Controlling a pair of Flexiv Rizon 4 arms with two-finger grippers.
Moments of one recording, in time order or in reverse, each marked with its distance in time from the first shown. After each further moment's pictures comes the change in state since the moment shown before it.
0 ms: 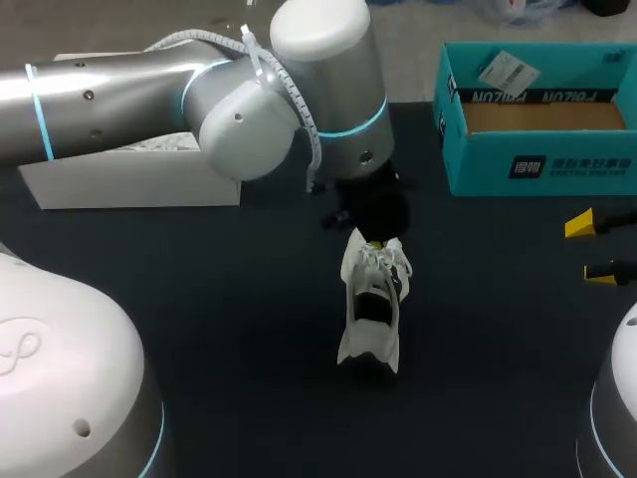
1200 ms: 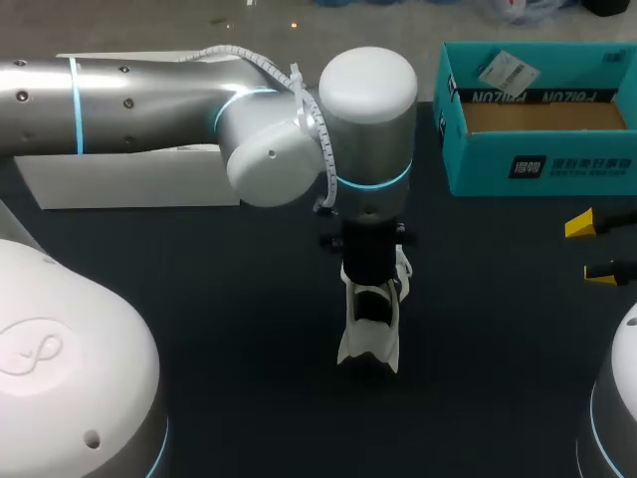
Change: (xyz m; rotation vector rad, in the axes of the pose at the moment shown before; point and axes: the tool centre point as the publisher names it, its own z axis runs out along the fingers) left arm 0.030 -0.010 0.053 -0.062 0.172 0.425; right arm 0.000 0.000 0.000 0.000 0.000 0.000
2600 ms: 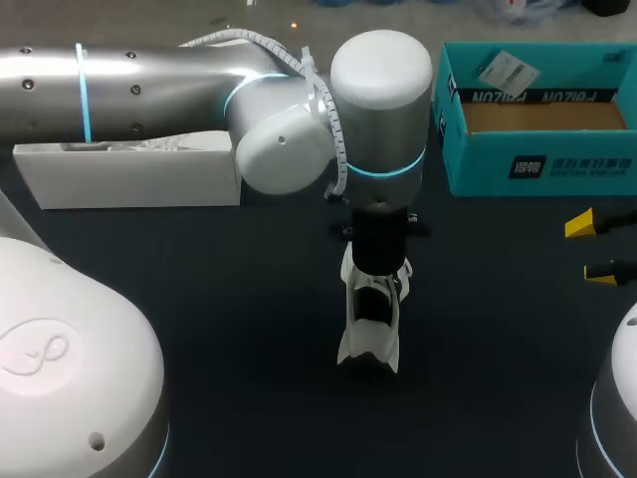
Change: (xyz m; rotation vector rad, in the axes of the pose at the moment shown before) left arm -0.017 0.006 -0.019 -0.012 -0.010 0.045; right arm 0.000 0.000 0.000 0.000 0.000 0.000
